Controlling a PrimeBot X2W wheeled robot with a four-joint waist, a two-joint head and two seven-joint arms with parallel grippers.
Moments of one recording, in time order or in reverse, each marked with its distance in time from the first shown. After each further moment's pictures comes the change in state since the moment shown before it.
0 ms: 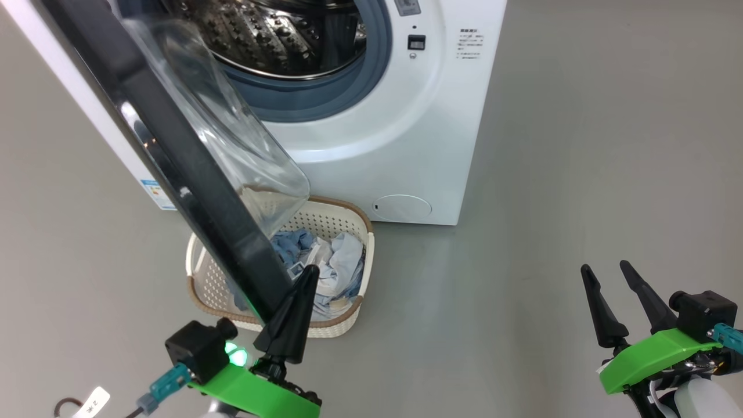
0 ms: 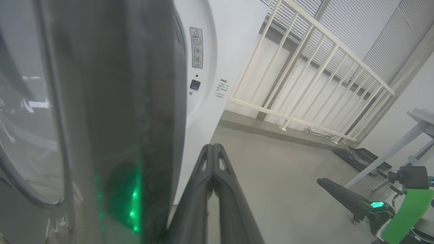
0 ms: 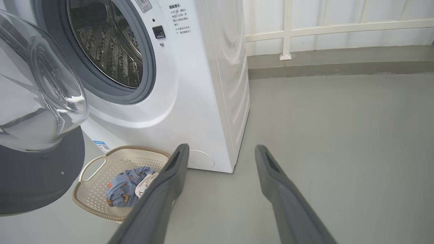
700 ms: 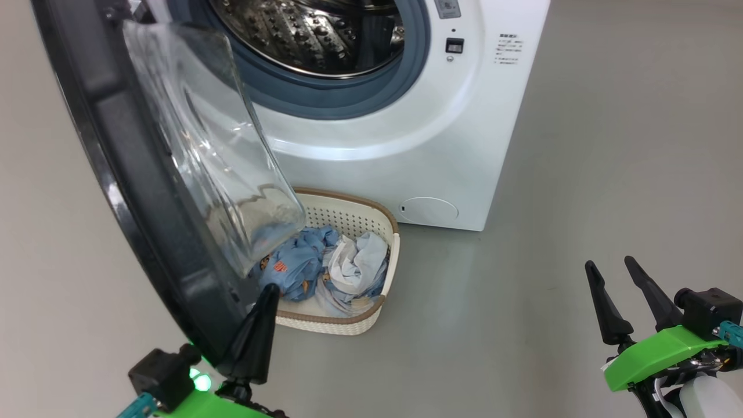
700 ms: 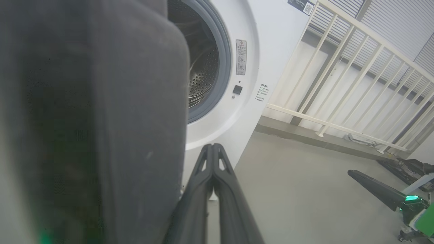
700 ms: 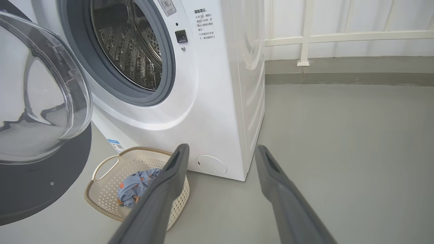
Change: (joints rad) left arm 0.097 0.012 0.102 -0.051 0.063 0.001 0.000; right arm 0.001 -0.015 -0.001 -0.018 0.000 0.000 0.000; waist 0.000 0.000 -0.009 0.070
